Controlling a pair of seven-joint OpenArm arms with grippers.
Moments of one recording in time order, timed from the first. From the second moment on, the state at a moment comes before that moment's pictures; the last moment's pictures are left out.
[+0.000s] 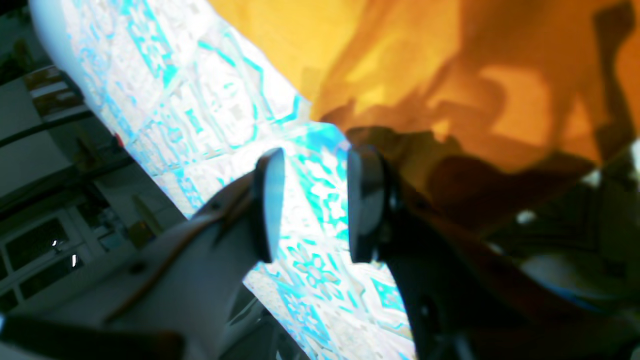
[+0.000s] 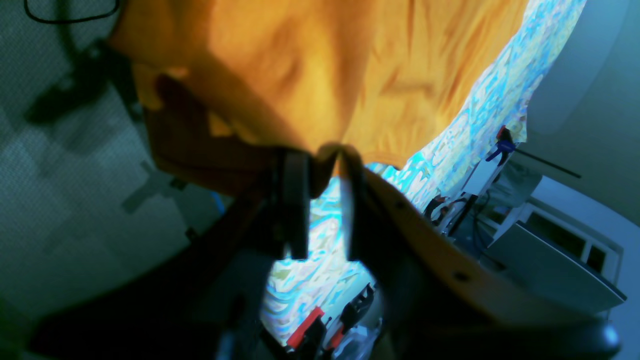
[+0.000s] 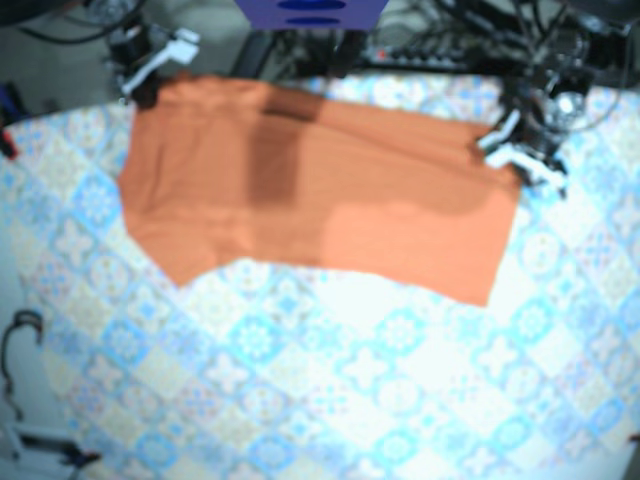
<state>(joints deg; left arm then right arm) 23.7 -38.7 11.1 90.2 37.4 -14.0 21.8 -43.7 26.8 -7.8 88.3 -69.6 -2.3 -6.9</state>
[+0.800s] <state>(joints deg) 23.8 -38.9 11.0 90.2 37.4 -14.0 22.2 -42.3 26.8 -6.8 88.6 -69.6 -2.3 -6.9</state>
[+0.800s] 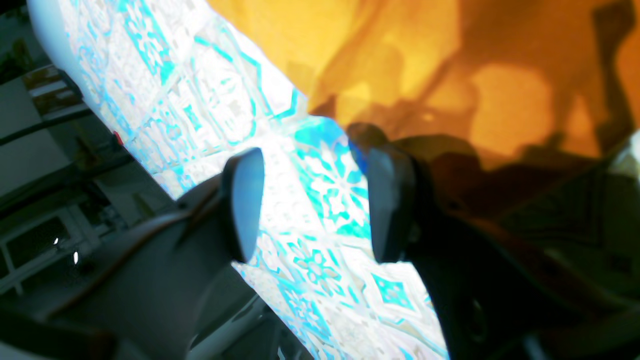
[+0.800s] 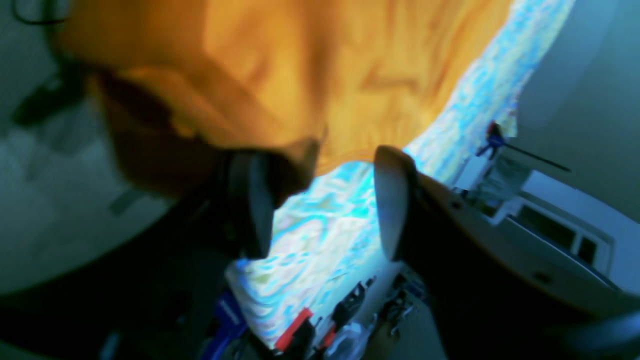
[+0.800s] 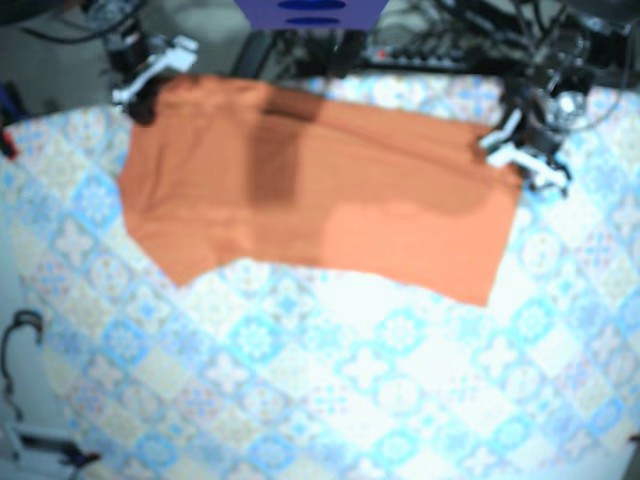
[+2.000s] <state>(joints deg) 38.8 -39.8 -2.2 98.0 36.9 -14.1 22.2 -25.3 26.6 7.7 93.1 -19.7 20.1 -17.7</state>
